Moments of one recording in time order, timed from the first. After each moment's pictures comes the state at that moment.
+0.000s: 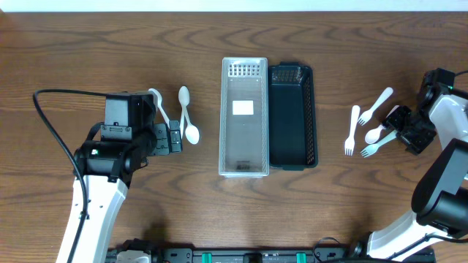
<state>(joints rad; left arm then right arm) -0.10 1.14 1.00 -0.89 0.06 -0.17 -0.39 1.87 1.27 -0.91 0.06 0.51</state>
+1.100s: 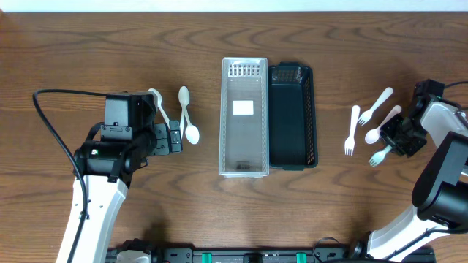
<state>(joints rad) -0.10 1.14 1.00 -0.89 0.06 -0.17 -0.39 1.91 1.16 -0.79 0.05 0.54</state>
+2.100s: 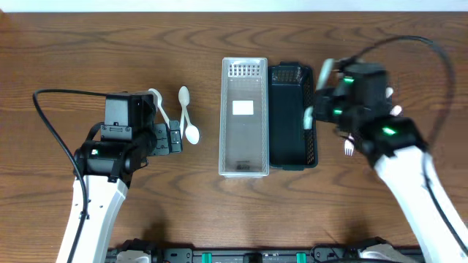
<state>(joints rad) -0.10 1.14 1.00 -0.89 0.06 -0.17 0.28 1.32 1.12 -0.61 -0.09 0.49</state>
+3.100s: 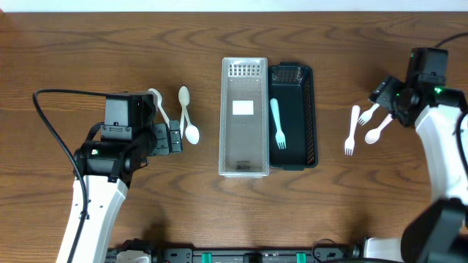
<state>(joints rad) -0.10 1.14 1.00 -0.89 0.06 -0.17 -0.19 1.58 1.25 -0.77 0.11 0.46</state>
